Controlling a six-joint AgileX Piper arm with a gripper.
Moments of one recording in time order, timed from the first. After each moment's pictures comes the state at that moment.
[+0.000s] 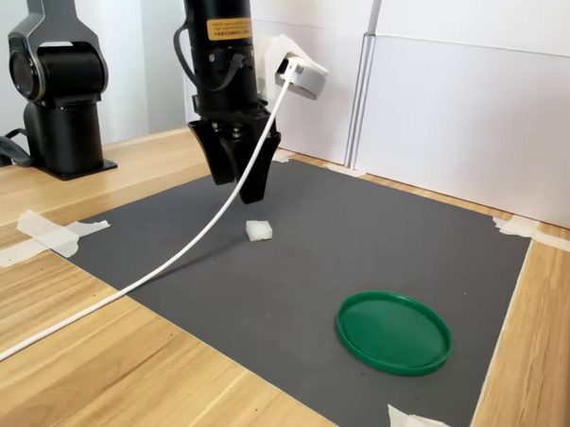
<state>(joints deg) 1.4 88.0 -50.4 5.5 43.8 -69.1</state>
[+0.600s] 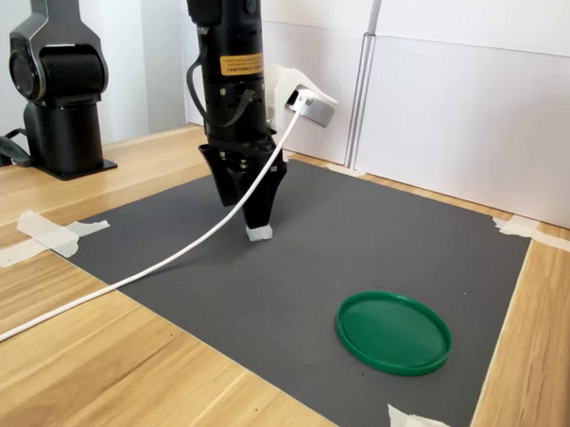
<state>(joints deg) 1.7 91.8 -52.5 5.9 41.0 -66.4</state>
